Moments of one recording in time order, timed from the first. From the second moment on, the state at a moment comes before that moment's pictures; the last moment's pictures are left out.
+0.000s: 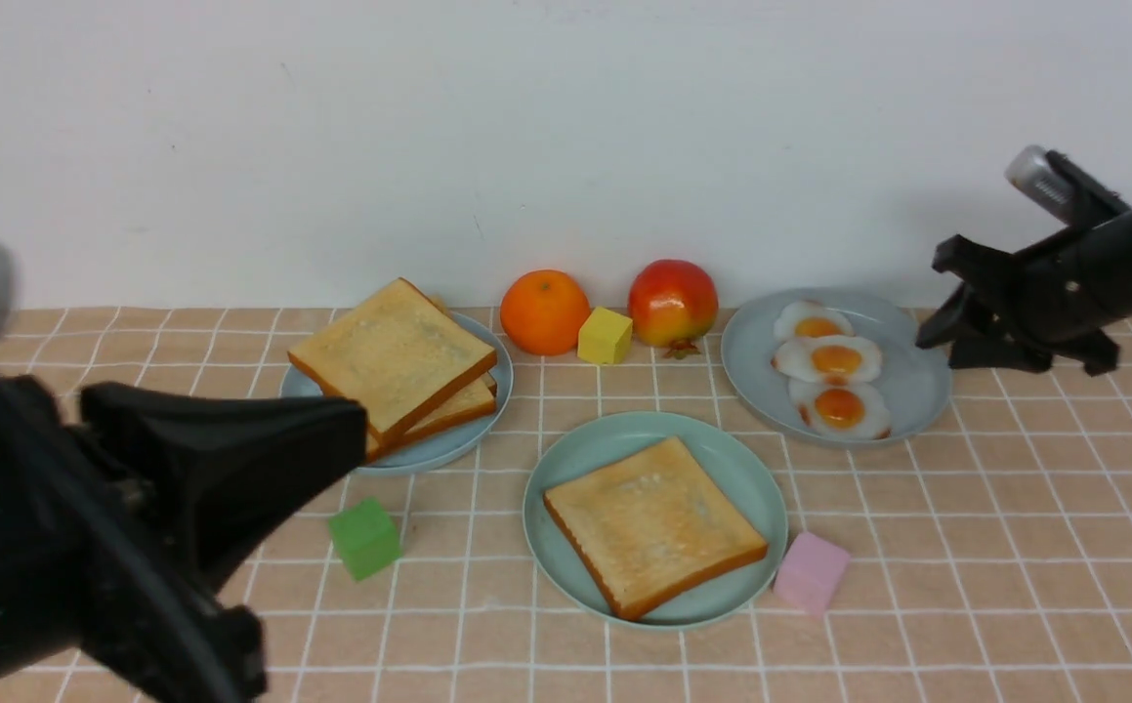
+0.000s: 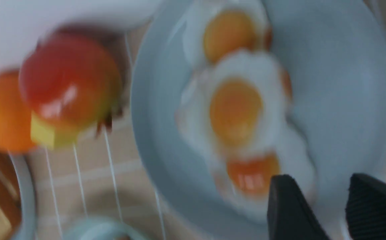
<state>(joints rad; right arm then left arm) -0.11 2.07 -1.57 0.73 0.73 -0.18 -0.74 0.74 -0.69 -0.10 0.25 -0.06</state>
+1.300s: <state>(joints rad) -0.12 2.39 -1.86 0.97 0.78 -0.26 -0.74 0.77 -0.68 -0.10 0.20 -0.06</state>
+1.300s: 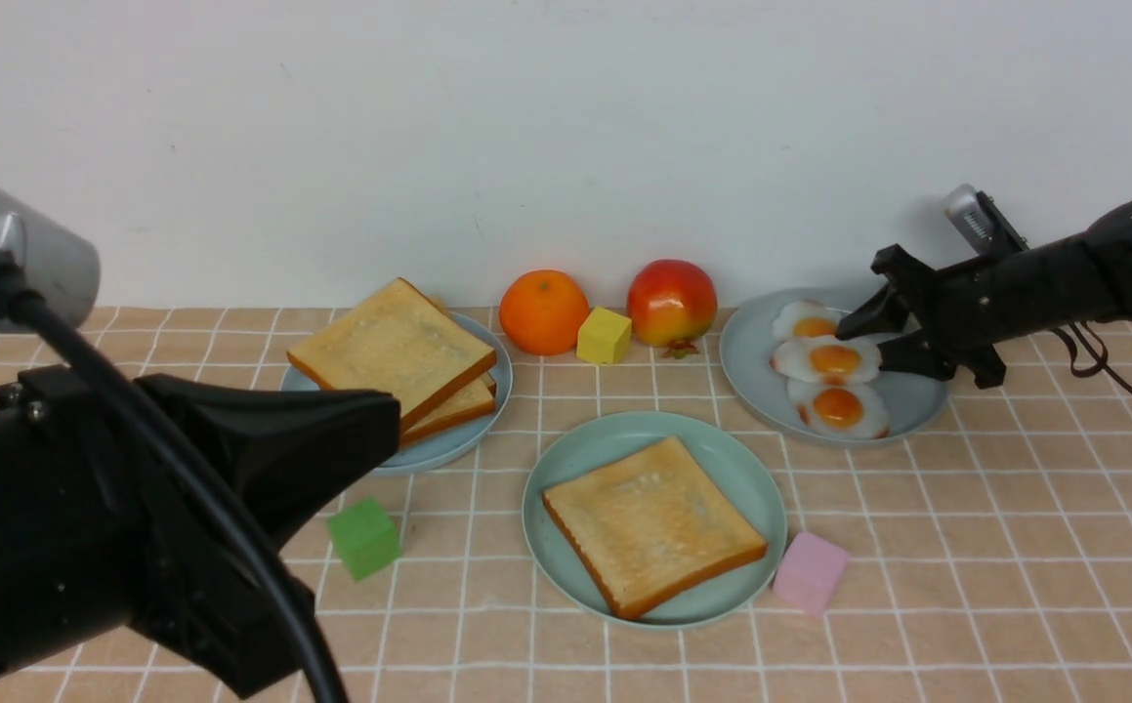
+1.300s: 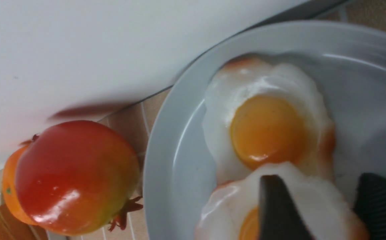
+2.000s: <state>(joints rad) -0.08 2.02 -1.78 0.95 1.12 -0.39 -0.74 0.77 -0.68 -0.07 0.20 -0.06</state>
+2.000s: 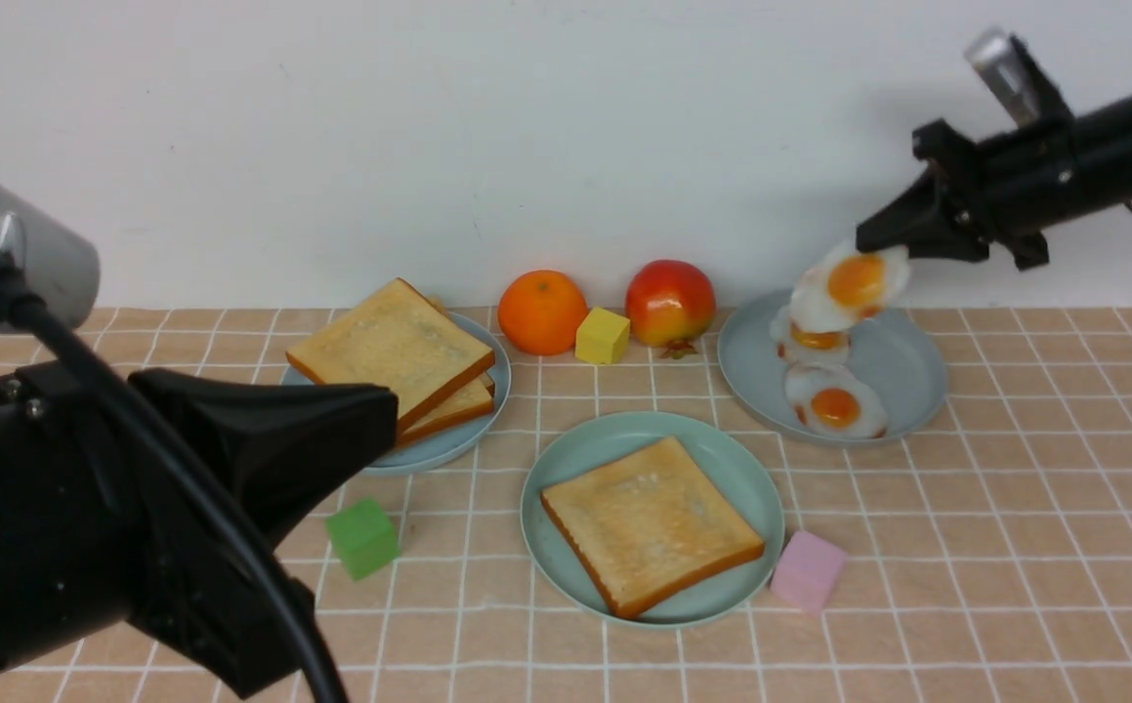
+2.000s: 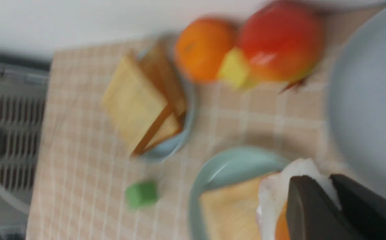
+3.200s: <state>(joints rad) 0.26 2.01 -1.29 1.09 0.70 -0.50 -0.74 0.77 -0.68 -0.03 0.26 -0.06</state>
